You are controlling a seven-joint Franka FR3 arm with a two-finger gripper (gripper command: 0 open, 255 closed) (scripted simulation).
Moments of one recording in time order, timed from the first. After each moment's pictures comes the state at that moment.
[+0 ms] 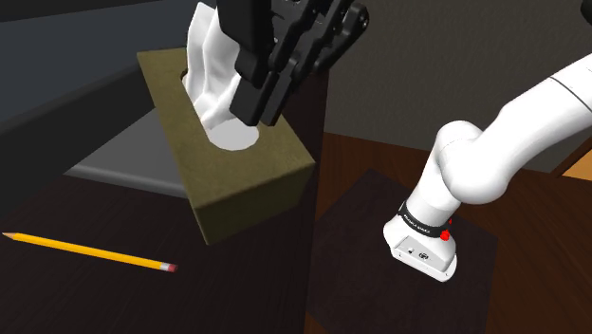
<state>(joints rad) 0.37 -0.48 0.66 -1.86 0.35 1.87 0.99</state>
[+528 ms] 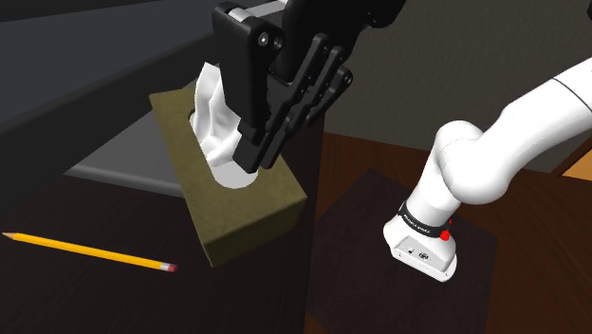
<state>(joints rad) 0.39 -0.52 0.67 -1.99 0.38 1.97 0.97</state>
